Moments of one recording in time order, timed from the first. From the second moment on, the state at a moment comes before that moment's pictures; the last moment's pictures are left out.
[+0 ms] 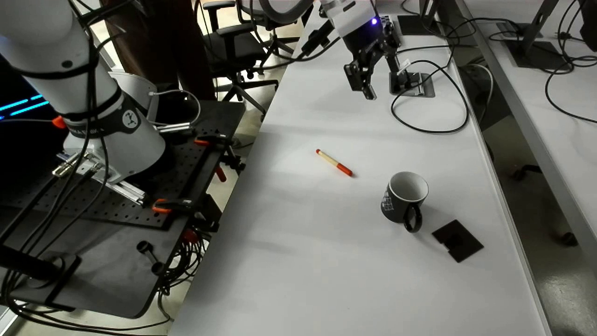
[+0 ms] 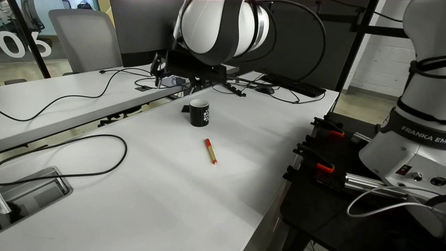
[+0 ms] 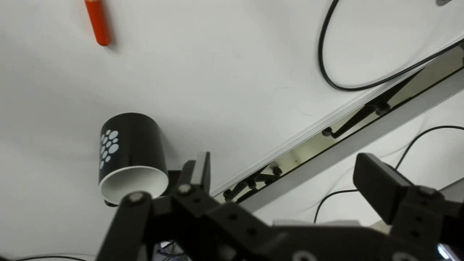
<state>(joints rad) 1.07 0.43 -0.63 -2.37 0.49 3.21 0.70</state>
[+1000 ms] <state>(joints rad) 1.28 0.67 -0.86 -2.33 0.34 2.85 1.05</state>
